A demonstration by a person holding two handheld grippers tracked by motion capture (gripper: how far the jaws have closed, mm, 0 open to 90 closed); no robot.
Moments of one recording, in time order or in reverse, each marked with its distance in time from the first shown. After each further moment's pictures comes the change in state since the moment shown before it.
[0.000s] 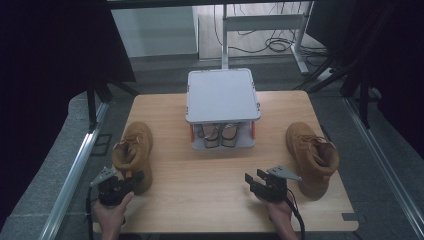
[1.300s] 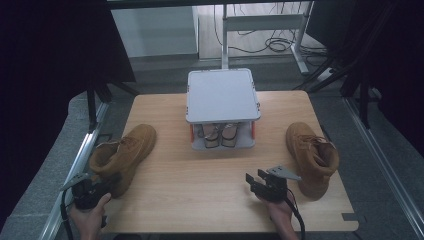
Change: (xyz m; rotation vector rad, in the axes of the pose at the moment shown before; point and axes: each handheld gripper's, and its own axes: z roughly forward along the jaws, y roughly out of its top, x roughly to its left) left arm 0.048 -0.002 -0.036 -0.053 0.045 -0.103; right arm -0.002 -0.001 0.002 0.009 -0.017 -0.012
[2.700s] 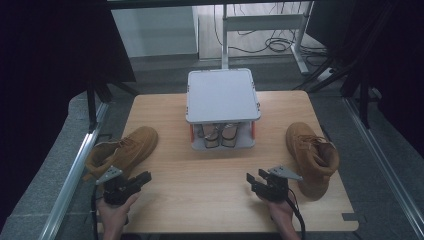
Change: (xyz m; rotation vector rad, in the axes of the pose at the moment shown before) left arm -0.065 -0.006 0.047 0.103 -0.110 0.136; right arm -0.002 0.001 -0.002 -0.007 0.004 0.005
